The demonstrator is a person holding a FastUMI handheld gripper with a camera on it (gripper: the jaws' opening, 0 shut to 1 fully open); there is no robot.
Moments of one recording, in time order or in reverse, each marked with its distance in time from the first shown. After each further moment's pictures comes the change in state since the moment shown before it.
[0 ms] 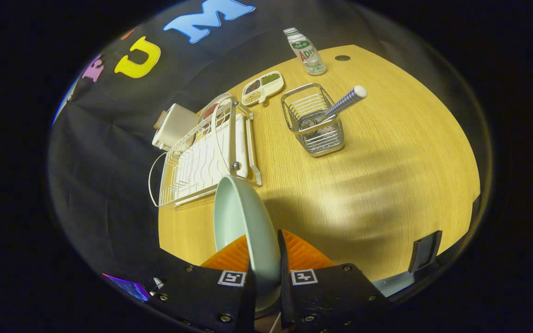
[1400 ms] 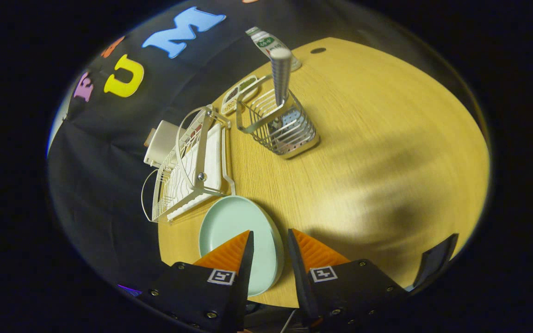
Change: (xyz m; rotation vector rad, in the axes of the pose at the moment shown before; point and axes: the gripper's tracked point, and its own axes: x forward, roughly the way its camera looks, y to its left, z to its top) arm 0.021 -0.051 0.018 0.020 -0.144 0.001
